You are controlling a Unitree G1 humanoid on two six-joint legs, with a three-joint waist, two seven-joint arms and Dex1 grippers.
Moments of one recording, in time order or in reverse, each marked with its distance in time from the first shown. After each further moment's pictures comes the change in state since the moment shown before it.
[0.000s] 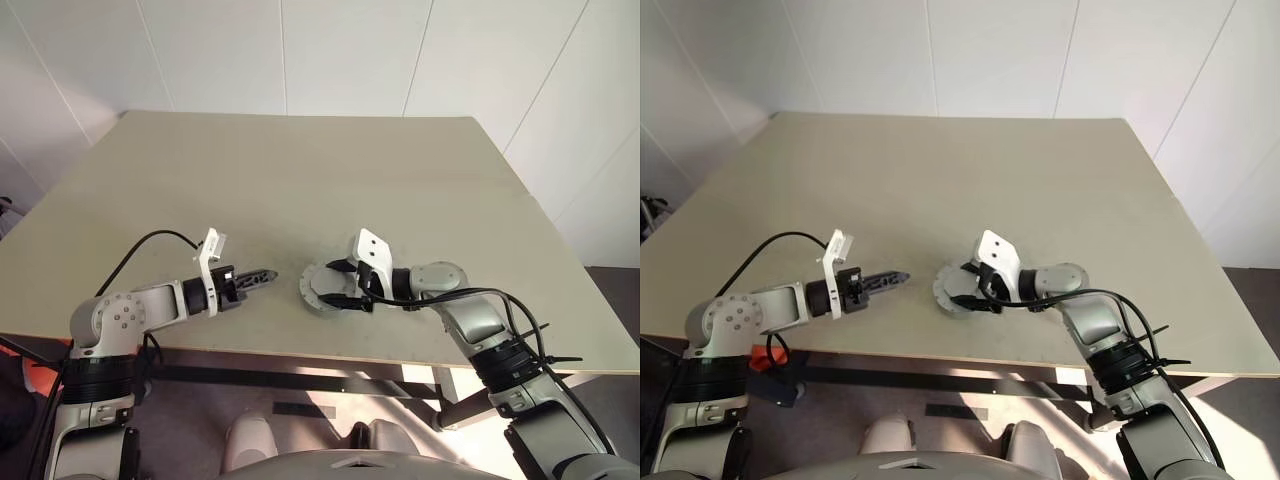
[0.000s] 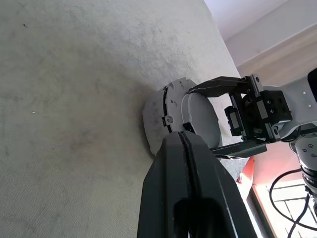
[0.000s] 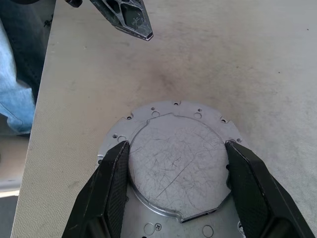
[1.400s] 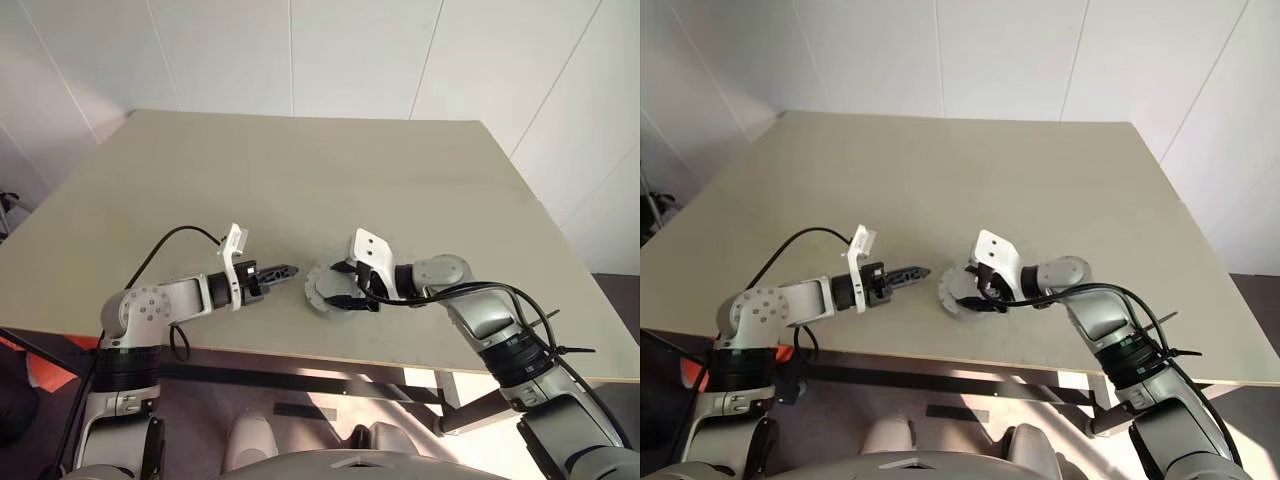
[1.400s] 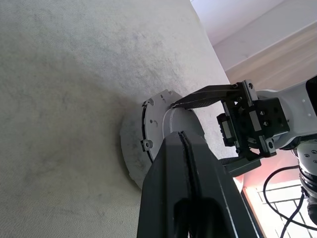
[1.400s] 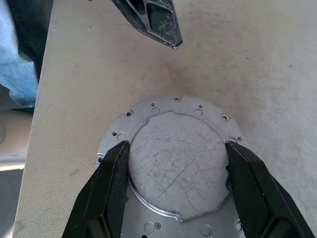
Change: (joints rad) left arm -0.055 -0.108 -0.039 0.018 0.000 0.001 0.071; right arm -0.047 -0.078 0.069 -0.065 -0.012 0.116 -0.005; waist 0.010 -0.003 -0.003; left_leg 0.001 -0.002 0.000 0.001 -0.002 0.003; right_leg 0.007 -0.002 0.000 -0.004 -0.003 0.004
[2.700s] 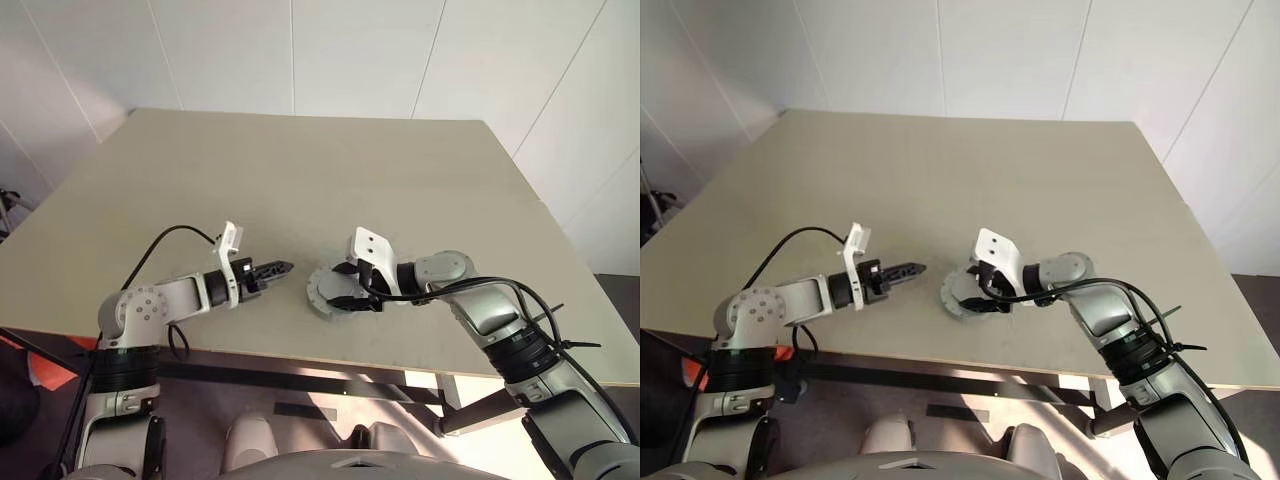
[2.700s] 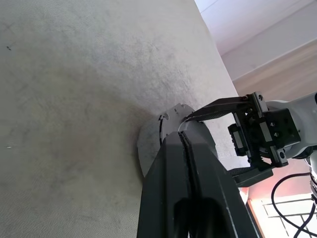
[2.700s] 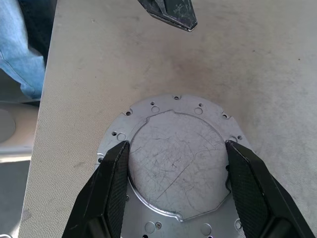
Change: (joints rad) left arm -0.012 -0.029 0.031 0.010 -0.002 -0.005 0.031; right arm -0.016 -0.030 0.001 -0.015 0.026 0.050 0.027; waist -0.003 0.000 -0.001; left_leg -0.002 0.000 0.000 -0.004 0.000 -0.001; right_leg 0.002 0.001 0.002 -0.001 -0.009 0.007
